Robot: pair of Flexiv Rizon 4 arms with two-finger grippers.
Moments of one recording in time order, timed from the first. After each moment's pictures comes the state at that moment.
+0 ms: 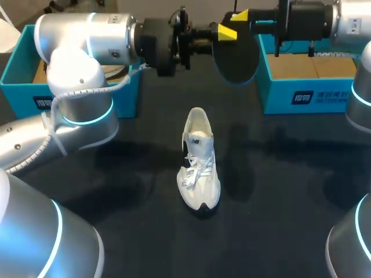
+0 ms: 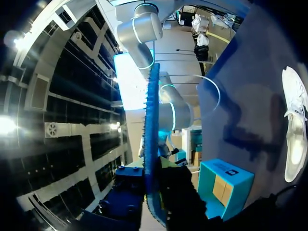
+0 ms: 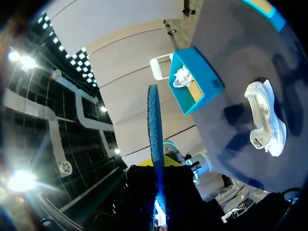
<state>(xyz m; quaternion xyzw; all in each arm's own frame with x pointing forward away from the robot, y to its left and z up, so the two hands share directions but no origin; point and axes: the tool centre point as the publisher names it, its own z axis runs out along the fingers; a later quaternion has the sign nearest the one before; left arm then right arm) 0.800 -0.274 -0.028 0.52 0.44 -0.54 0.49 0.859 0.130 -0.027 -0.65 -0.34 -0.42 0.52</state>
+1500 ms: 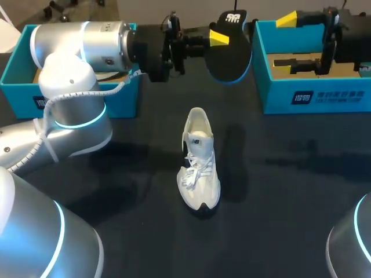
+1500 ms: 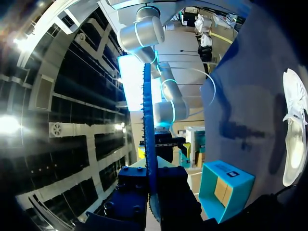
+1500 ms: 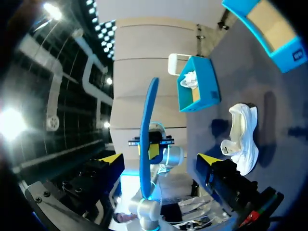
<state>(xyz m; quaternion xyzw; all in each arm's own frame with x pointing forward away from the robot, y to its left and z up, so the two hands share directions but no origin) 0.795 -0.259 -0.031 0.51 0.43 -0.56 0.50 0.788 0.046 -0.045 -0.55 -0.50 -0.50 0.44</state>
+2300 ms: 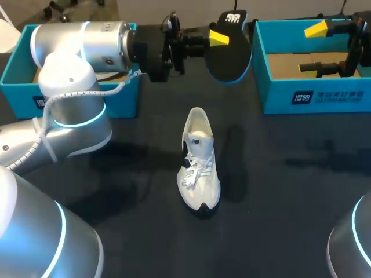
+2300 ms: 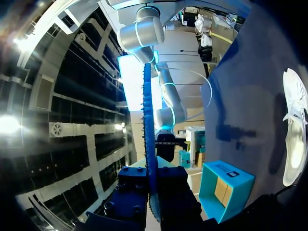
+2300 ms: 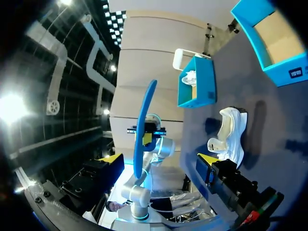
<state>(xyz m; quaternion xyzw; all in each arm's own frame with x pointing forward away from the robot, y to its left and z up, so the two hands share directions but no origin) 0.795 -0.259 -0.031 0.51 0.43 -0.56 0.50 0.783 -0.009 -0.059 -0.52 -0.54 -0.50 0.44</state>
